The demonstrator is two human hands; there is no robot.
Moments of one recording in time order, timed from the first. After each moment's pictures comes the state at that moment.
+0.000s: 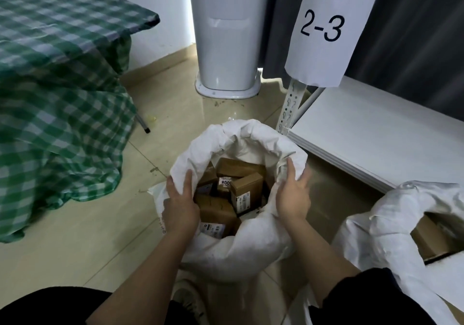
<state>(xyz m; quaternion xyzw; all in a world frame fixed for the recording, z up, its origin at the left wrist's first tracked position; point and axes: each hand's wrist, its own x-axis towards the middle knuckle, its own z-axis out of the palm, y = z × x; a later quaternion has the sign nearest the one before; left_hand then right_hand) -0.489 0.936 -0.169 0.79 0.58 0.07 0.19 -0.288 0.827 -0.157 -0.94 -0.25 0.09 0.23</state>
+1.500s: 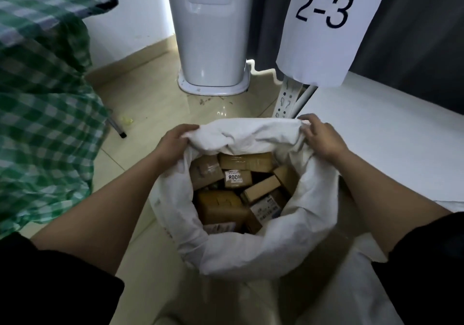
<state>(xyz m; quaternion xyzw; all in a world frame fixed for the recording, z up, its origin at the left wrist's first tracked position) -0.379 1.093 -0.130 0.79 0.40 0.16 0.44 -0.091 0.892 -0.121 -0.89 -0.40 0.12 0.20</state>
